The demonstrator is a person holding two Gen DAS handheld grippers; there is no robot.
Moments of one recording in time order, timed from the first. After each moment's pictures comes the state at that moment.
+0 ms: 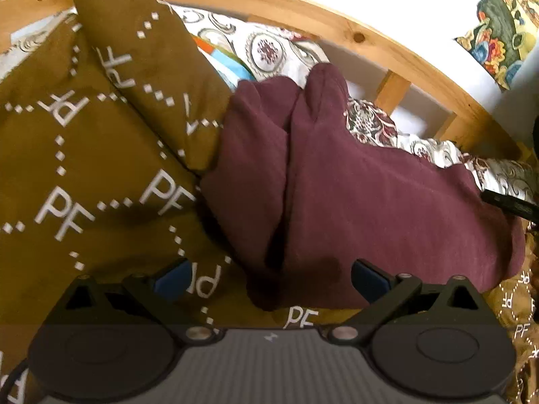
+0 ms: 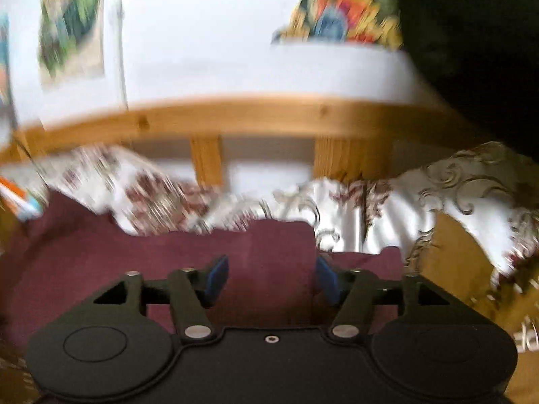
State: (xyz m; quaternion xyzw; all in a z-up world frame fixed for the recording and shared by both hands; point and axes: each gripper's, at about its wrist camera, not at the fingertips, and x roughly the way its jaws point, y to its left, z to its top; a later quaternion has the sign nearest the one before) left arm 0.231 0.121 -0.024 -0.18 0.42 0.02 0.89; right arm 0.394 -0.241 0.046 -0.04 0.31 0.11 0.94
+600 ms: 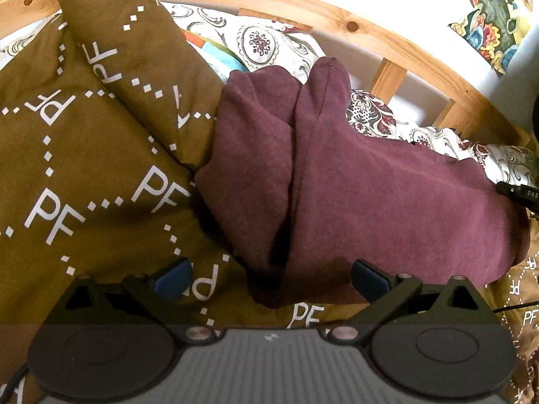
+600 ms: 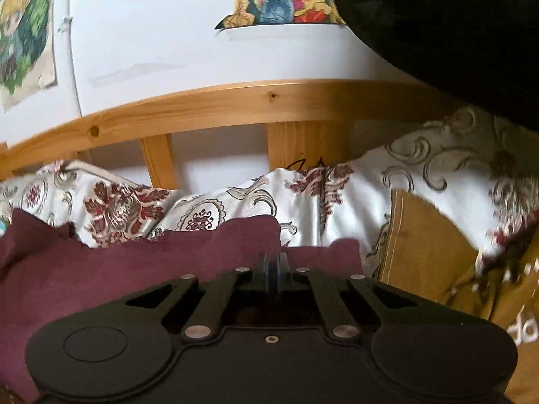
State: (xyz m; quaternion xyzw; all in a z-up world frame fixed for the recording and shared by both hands) left arm 0.234 0.119 -0.032 -0.16 0.43 0.02 0.89; right arm 0.400 -0.278 0.035 0.02 0.30 0.07 0.95
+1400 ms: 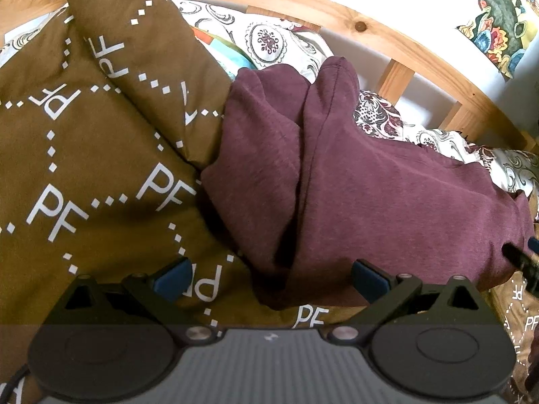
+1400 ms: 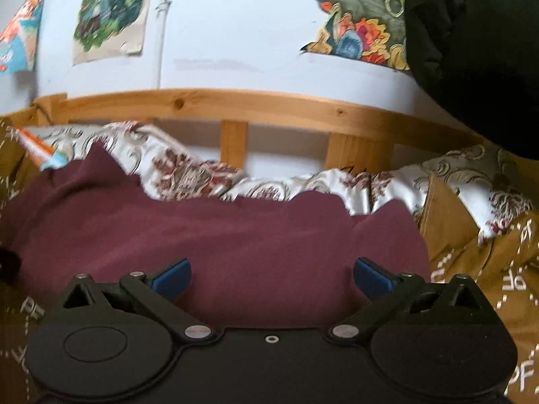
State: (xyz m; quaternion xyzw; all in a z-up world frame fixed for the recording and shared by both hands) left arm 0.238 0.123 -0.035 -0.16 0.43 0.03 0.89; right arm 0.289 -0.224 0.020 -0.08 0.24 0.12 0.96
